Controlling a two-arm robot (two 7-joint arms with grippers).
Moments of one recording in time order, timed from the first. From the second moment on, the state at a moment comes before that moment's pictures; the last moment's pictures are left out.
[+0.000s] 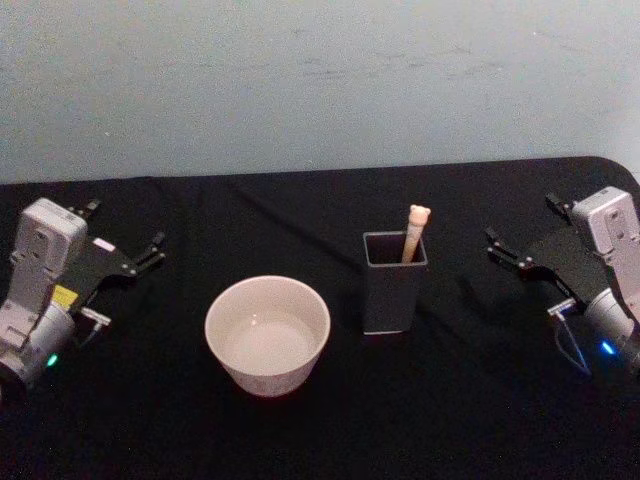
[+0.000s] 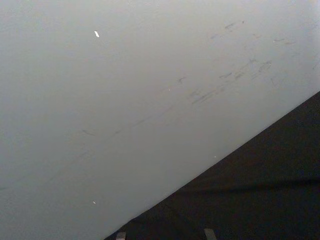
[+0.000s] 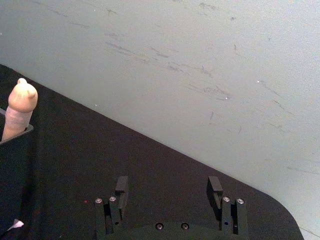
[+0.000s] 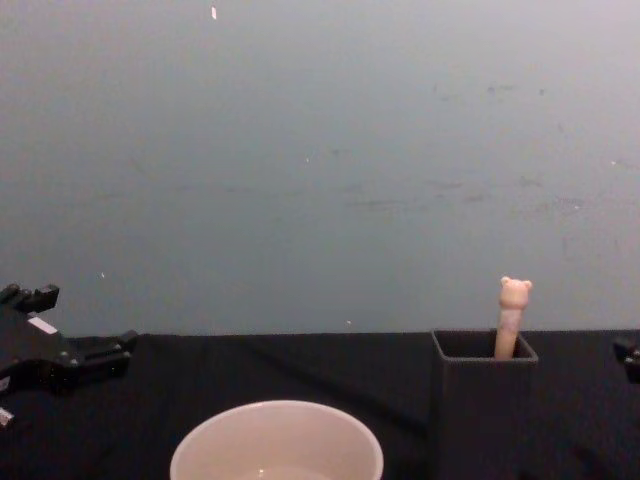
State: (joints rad) left arm -0.20 0.60 0.45 -1.41 -0.25 -0.12 0.03; right arm 0.20 0.60 -0.45 -1.41 0.25 -0.12 -0.03
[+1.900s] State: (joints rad) left arm -0.20 0.60 0.45 -1.41 -0.25 -0.12 0.03; right arm 0.09 0.65 -0.31 -1.59 0.50 -0.02 0.18
